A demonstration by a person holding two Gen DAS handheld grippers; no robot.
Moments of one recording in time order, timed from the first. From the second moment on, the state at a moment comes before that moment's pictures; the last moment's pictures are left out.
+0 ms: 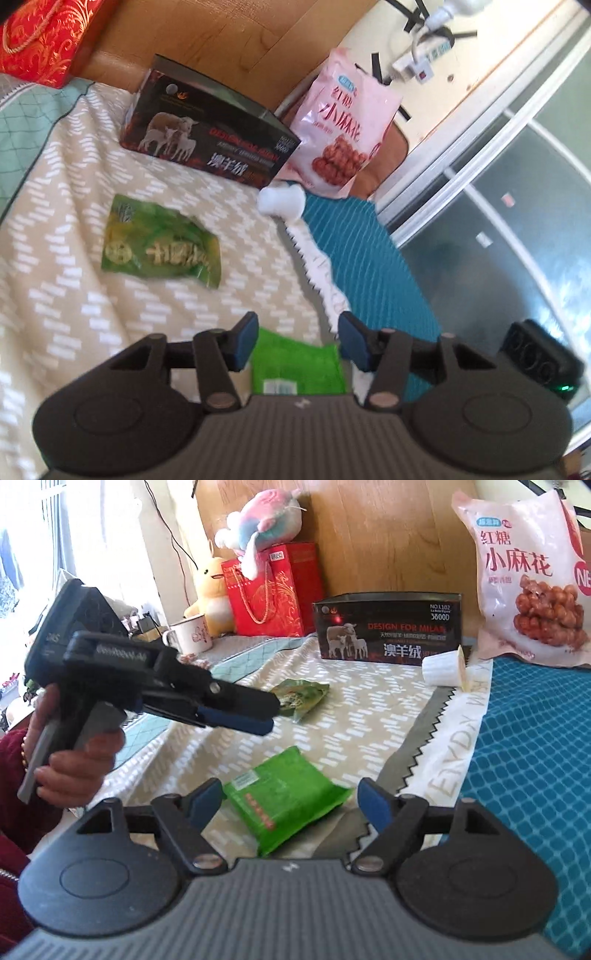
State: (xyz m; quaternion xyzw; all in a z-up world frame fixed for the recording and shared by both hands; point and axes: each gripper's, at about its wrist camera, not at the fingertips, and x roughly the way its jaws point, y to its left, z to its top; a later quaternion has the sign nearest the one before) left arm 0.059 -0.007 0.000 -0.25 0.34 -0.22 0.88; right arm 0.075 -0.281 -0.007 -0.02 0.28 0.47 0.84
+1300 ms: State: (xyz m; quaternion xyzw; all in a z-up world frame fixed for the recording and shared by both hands) left arm 0.162 0.020 0.116 -0.19 0.23 -0.16 0.94; right arm 0.165 -0.195 0.076 -0.07 0.09 0.40 0.91
